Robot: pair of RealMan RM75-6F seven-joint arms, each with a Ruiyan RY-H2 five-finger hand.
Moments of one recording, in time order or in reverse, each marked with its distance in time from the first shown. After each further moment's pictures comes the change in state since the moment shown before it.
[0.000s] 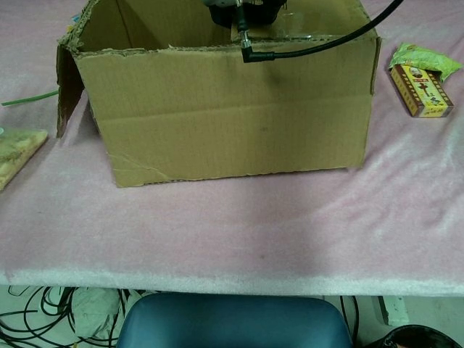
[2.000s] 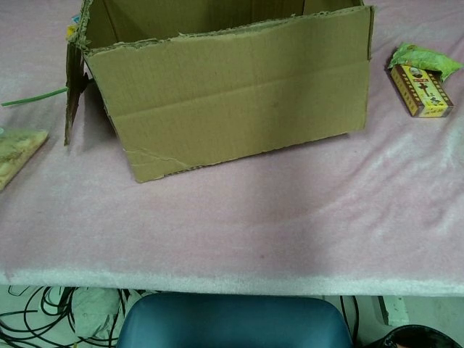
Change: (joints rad) left arm 0.009 0.003 0.005 -0.009 0.032 0.016 0.020; right arm -0.030 0.317 -0.110 -0.254 -0.046 0.291 -0.333
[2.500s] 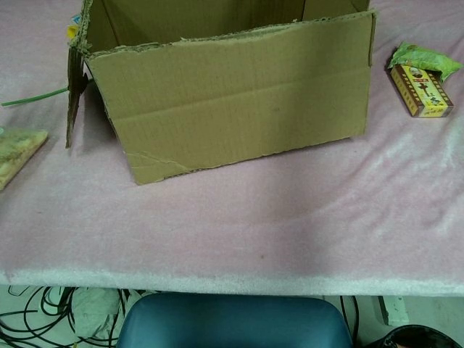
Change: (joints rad) left arm 0.001 -0.004 0.000 0.004 0.004 0.005 0.012; right arm -0.090 0.065 0.017 0.004 -0.063 0.006 0.030
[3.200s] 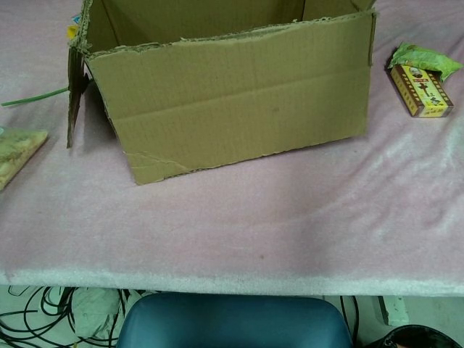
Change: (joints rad) left arm 0.002 -0.004 -0.001 0.004 0.005 0.008 0.003; right arm -0.136 0.066 -0.006 0.046 -0.032 -0.004 0.030
